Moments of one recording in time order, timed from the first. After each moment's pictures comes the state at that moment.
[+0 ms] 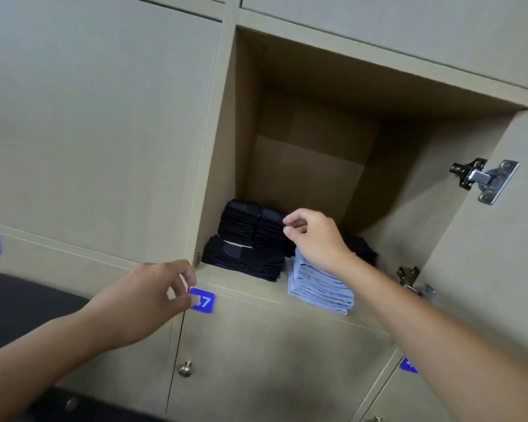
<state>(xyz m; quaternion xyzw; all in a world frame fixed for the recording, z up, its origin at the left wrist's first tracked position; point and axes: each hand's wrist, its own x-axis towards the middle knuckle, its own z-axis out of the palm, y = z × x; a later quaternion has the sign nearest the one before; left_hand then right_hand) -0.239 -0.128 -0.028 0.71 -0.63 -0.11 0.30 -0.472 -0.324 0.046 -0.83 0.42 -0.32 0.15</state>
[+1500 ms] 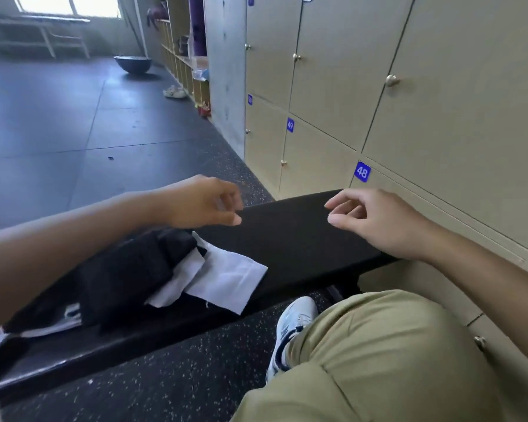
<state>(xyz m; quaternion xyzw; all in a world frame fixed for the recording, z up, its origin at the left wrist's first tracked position) -0.115 0.284 -0.003 0.92 -0.36 -0.08 0.15 -0.239 -0.011 0.003 -0.96 0.00 -0.04 0.29</state>
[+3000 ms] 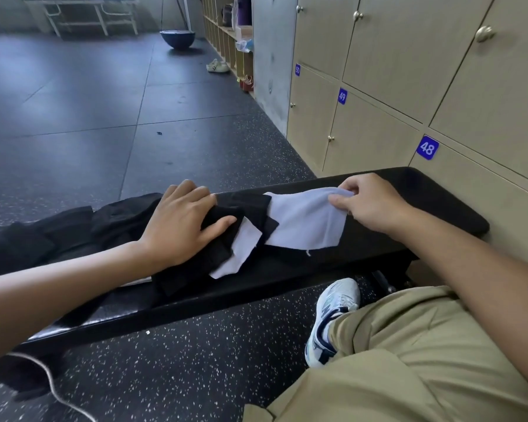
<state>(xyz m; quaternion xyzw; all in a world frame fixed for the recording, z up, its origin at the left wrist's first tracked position) -0.153 0.388 -0.106 0.92 -0.27 0.27 0.06 -0.171 0.058 -0.055 -0.94 0.04 -0.03 0.33</state>
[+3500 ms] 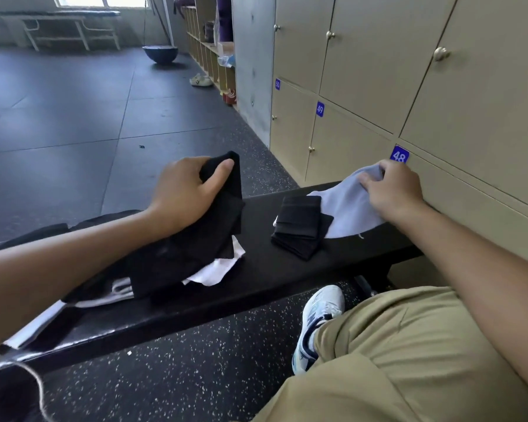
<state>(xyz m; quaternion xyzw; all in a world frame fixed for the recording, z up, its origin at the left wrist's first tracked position) -0.133 0.327 -0.041 0.91 -0.17 0.22 0.32 -0.168 0.005 -0.039 -0.91 0.17 -0.19 0.33</state>
